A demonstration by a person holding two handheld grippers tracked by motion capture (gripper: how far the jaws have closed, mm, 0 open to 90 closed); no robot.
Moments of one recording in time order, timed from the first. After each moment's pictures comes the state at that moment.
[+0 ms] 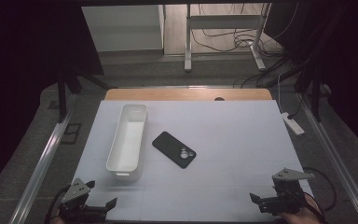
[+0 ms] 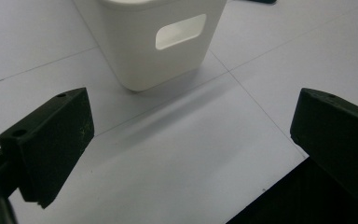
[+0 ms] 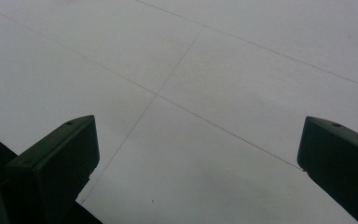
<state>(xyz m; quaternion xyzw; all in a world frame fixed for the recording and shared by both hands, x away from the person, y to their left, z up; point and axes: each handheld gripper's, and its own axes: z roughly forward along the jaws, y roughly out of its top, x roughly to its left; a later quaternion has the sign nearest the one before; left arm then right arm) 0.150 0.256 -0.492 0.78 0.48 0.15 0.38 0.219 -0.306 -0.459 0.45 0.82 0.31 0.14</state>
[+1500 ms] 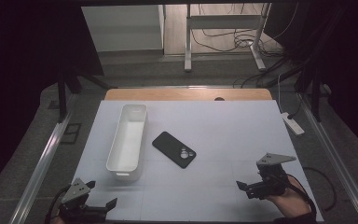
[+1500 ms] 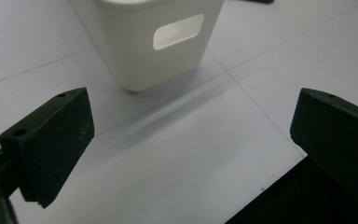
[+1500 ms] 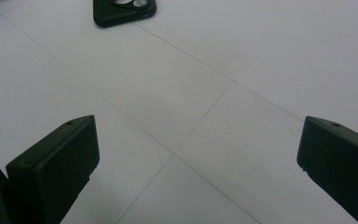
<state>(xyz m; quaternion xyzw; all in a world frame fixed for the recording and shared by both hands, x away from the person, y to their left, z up) 0.150 0.256 -0.492 0.78 0.47 0.15 0.38 0.259 -0.275 -0.453 0.39 0.85 0.33 0.13</state>
